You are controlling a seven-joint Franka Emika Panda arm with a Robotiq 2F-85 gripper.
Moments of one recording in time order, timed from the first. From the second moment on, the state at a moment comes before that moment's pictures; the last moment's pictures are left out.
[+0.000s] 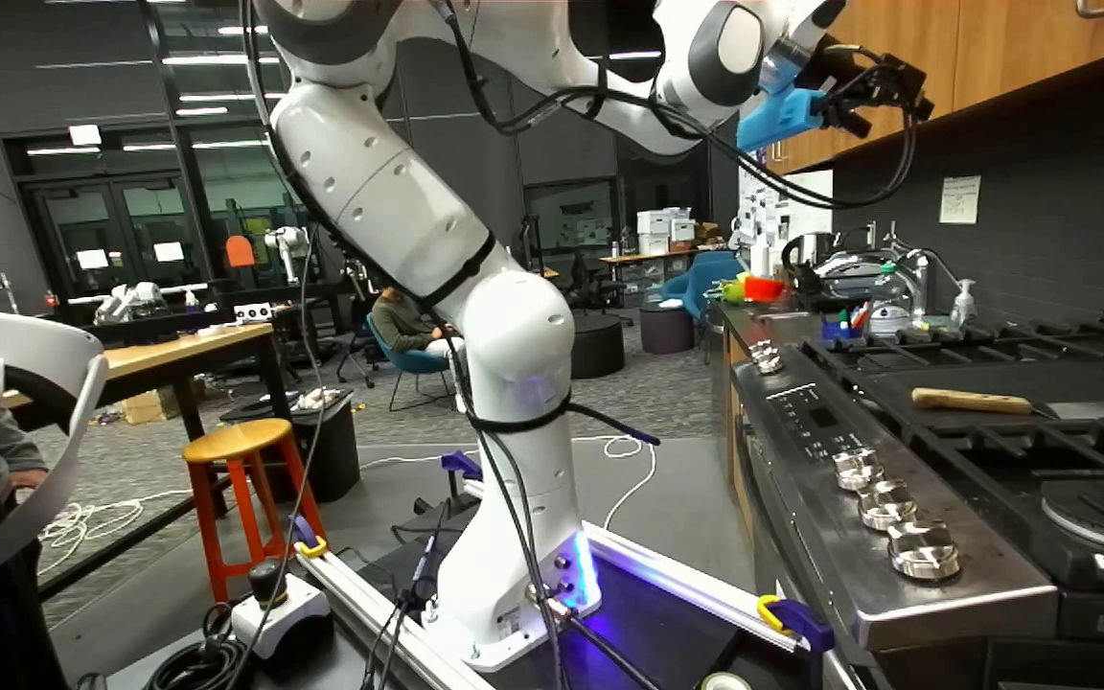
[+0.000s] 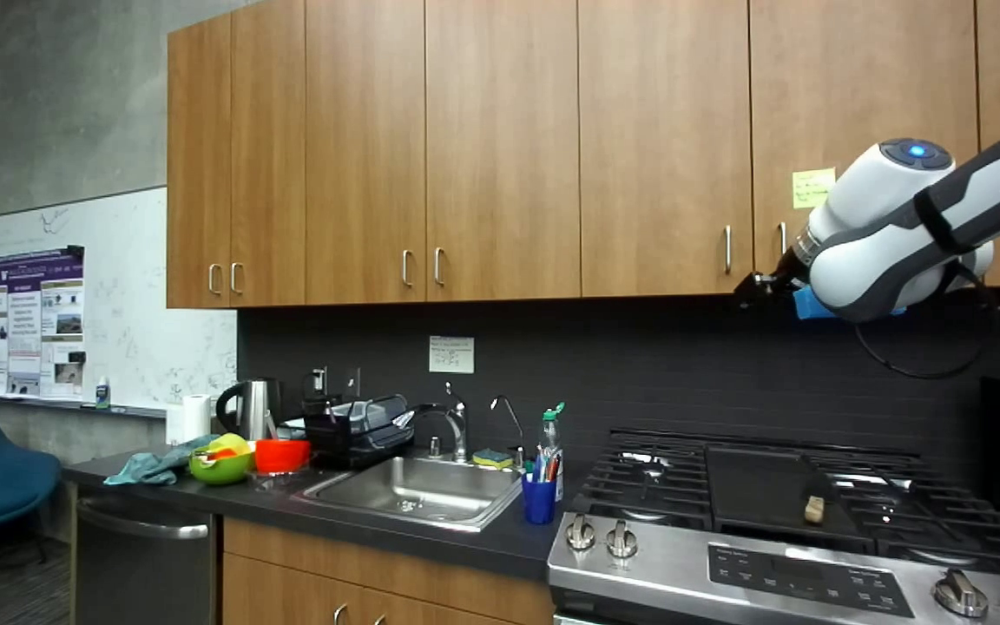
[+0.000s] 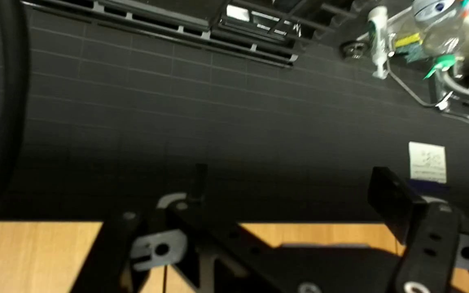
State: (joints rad) arm -0.61 -0.68 0.03 -2.60 -0.27 3.01 0.27
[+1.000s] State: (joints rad) arm -1.26 -0.78 0.61 -2.60 0.00 3.19 0.37
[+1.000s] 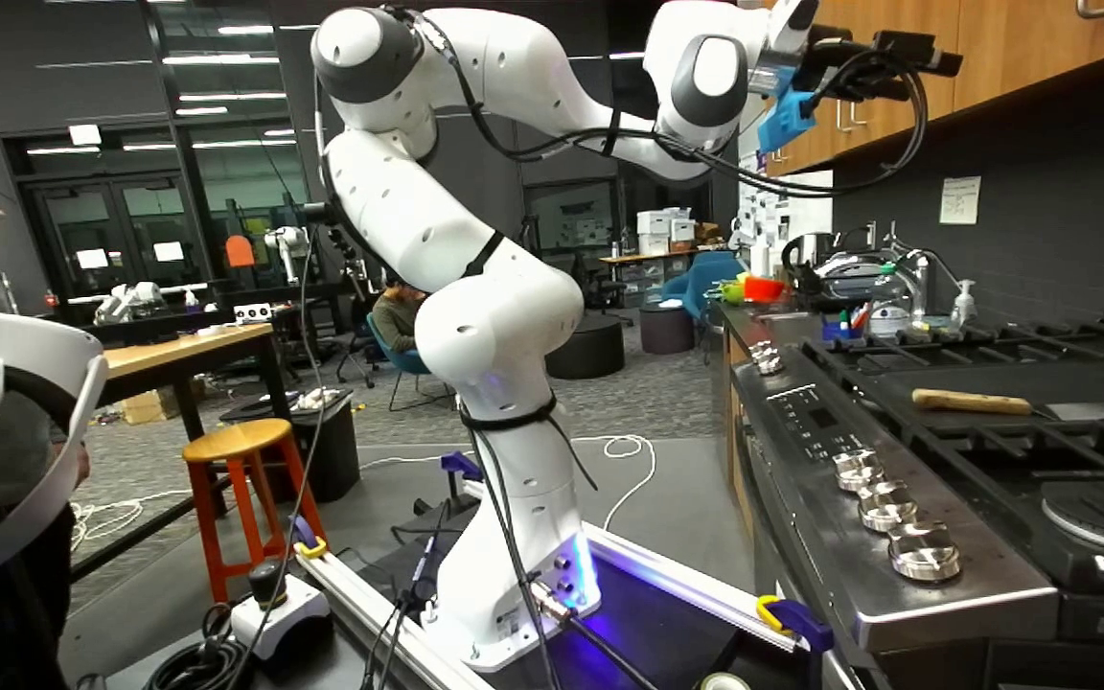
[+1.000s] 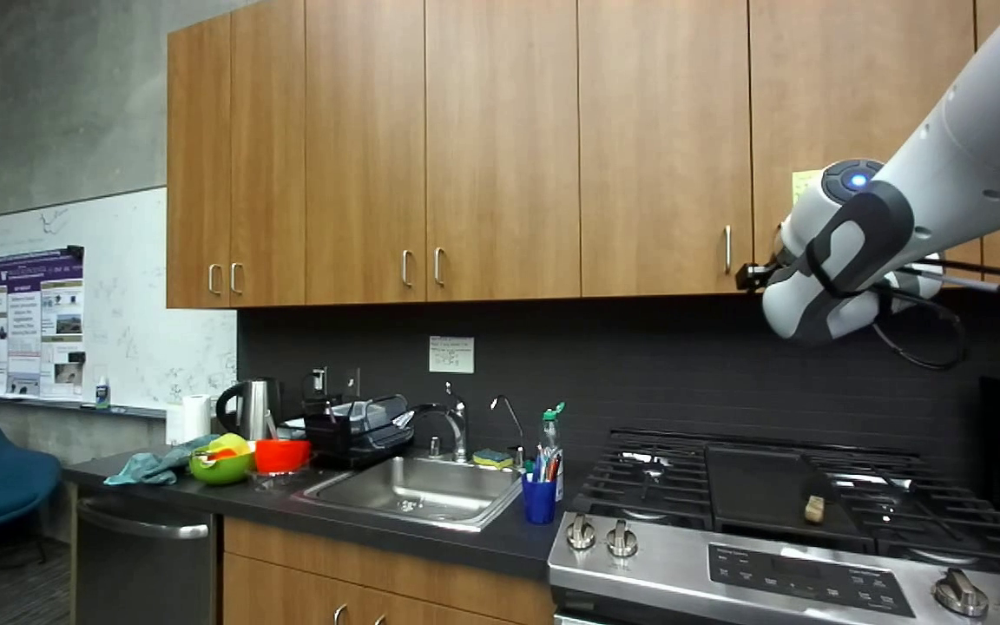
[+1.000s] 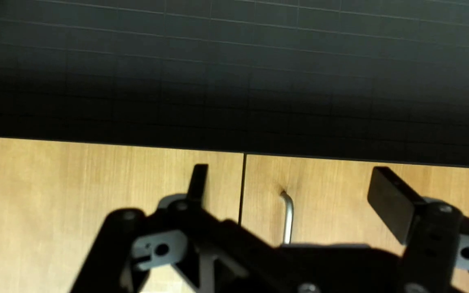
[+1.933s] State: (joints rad) arm -1.28 -0.78 0.63 -2.58 0.01 3.18 0.39
